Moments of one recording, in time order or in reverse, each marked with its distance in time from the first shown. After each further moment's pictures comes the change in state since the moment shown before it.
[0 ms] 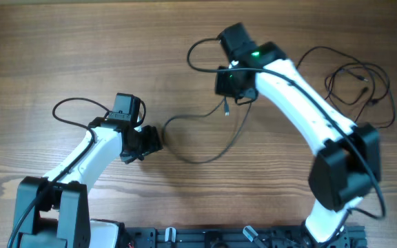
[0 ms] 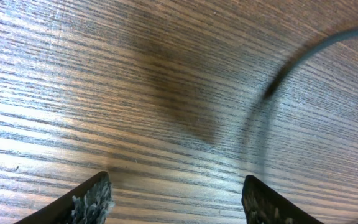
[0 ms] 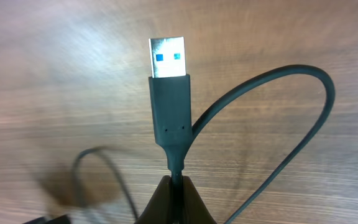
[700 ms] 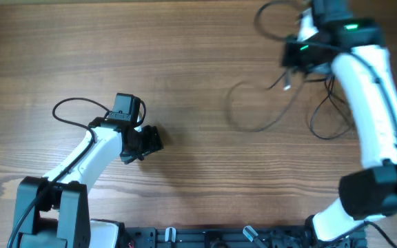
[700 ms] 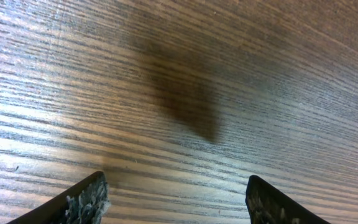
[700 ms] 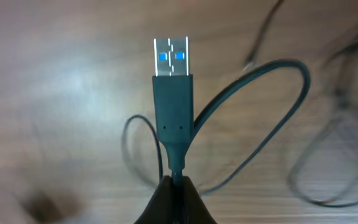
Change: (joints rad) left arm 0.000 0.000 0.000 0.000 0.000 0.000; right arm -0.411 -0.137 0.232 -0.239 -0.016 -0.294
